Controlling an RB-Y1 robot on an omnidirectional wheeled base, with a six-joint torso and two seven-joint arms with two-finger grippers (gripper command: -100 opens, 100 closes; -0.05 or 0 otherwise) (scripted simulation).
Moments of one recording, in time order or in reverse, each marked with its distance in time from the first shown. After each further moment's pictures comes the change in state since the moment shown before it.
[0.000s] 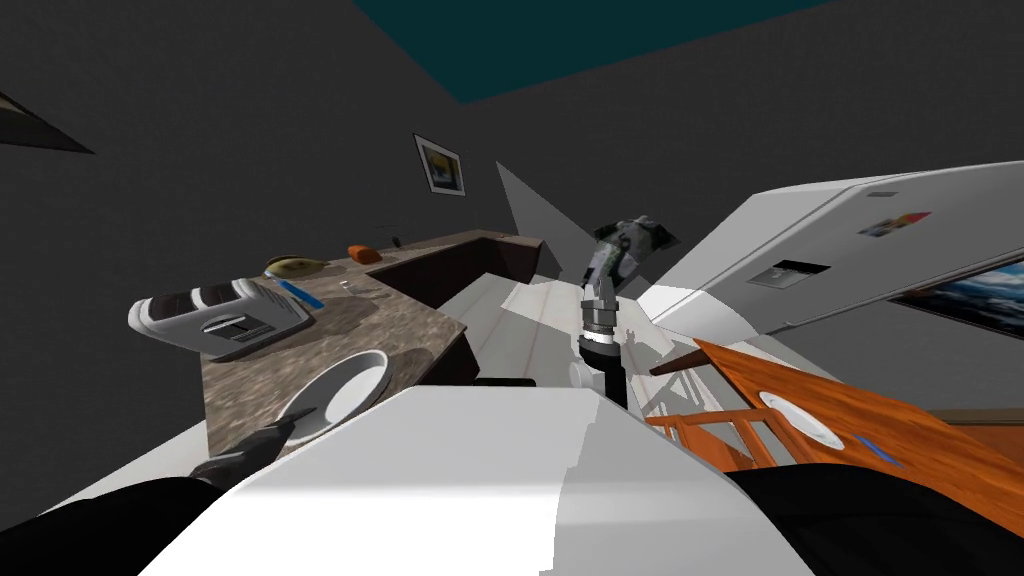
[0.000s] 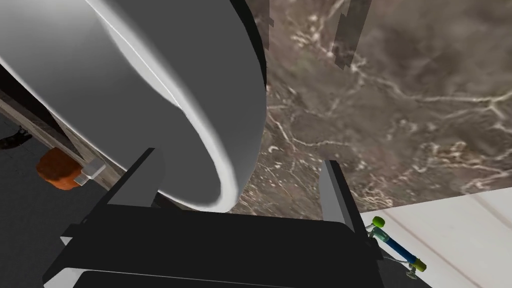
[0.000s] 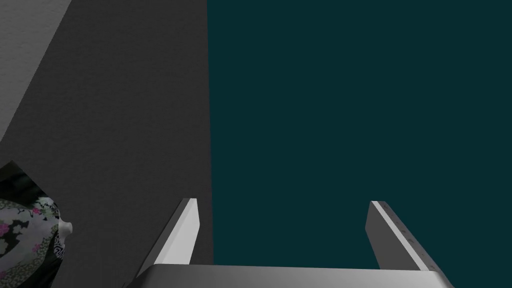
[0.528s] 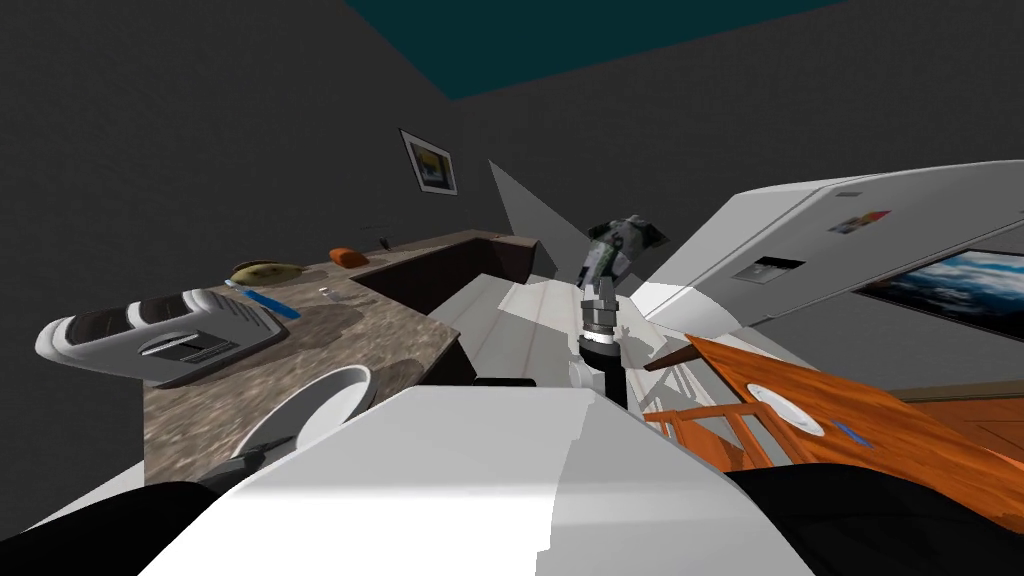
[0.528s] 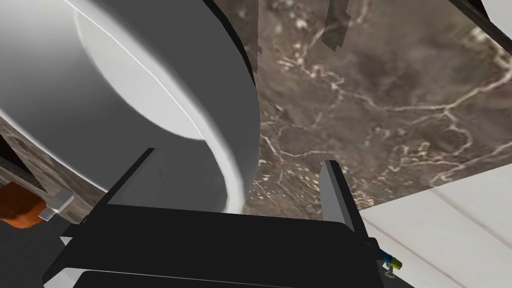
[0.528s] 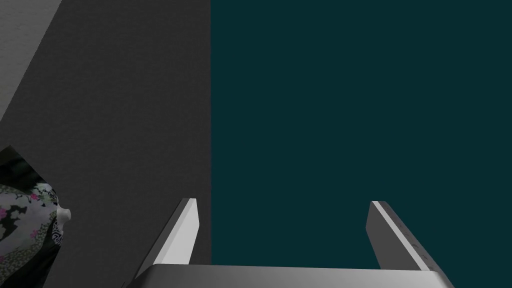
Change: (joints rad) left arm 0.062 -0.004 0.067 0.001 0.083 0.149 -0.022; right arm 0.000 0.000 0.000 0.000 0.000 0.000 0.000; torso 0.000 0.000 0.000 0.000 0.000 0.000
